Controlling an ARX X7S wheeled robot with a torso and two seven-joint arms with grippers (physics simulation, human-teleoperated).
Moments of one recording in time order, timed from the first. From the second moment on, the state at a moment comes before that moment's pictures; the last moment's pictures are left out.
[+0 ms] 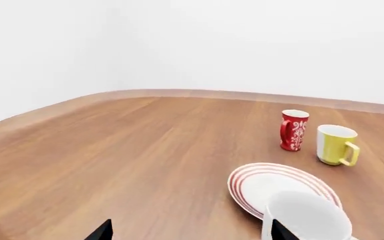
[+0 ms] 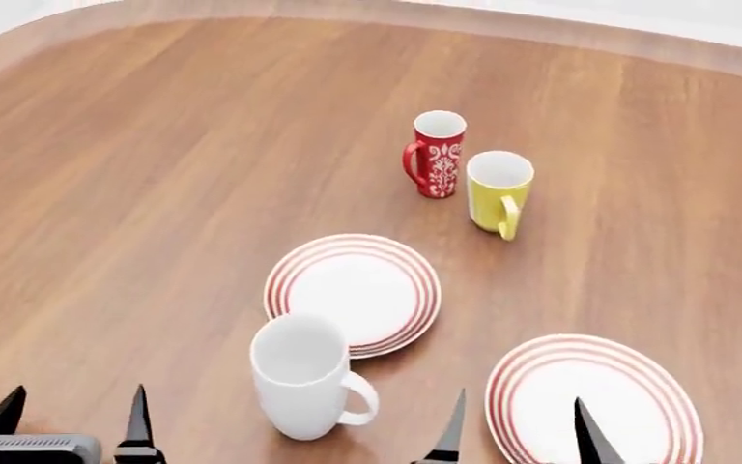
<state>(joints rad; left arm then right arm) -0.08 -0.15 0.13 0.21 -0.17 -0.25 -0.20 0.04 0.13 -0.11 -0.19 0.18 0.12 0.18</state>
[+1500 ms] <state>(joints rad) -0.12 -0.17 0.03 0.35 -0.37 -0.34 -0.34 0.01 0.27 -0.13 -0.29 0.22 0.21 0.23</state>
